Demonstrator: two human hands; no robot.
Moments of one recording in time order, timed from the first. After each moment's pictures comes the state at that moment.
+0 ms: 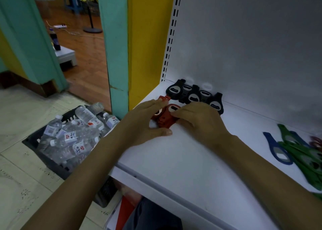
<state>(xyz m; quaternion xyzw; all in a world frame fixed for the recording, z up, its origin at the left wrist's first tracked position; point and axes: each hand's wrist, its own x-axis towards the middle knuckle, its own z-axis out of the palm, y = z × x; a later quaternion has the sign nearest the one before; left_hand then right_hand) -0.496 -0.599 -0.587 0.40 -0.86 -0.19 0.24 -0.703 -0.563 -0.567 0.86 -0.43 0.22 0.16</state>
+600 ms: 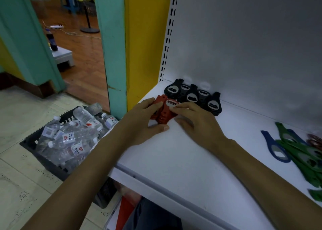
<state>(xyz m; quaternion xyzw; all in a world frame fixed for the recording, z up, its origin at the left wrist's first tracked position) -0.499 -0.600 -0.591 0.43 -0.86 -0.15 0.24 -0.708 -0.562 -0.587 0.81 -0.51 0.28 0.05</state>
